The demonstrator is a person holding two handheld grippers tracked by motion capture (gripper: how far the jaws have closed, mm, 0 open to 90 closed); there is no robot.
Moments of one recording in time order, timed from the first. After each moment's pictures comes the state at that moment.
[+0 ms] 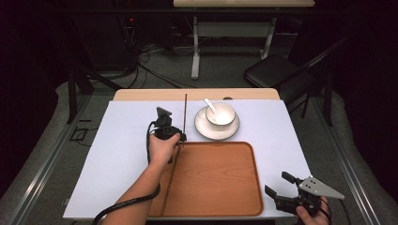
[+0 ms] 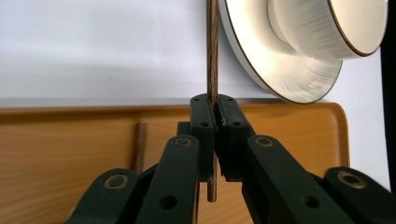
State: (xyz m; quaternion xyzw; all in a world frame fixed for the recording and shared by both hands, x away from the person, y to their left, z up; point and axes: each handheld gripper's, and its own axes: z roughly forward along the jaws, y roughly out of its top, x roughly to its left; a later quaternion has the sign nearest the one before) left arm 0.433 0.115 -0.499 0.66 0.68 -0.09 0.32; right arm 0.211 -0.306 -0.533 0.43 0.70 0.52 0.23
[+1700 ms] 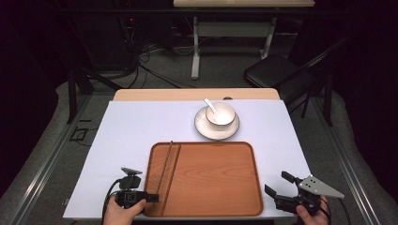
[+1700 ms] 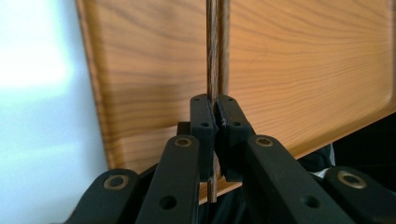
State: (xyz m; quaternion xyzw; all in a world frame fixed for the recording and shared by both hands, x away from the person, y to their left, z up) left arm 0.252 0.191 -0.525 0.70 0.65 -0.12 0.27; right arm 0.213 -0.306 -0.533 0.43 0.70 0.53 0.22
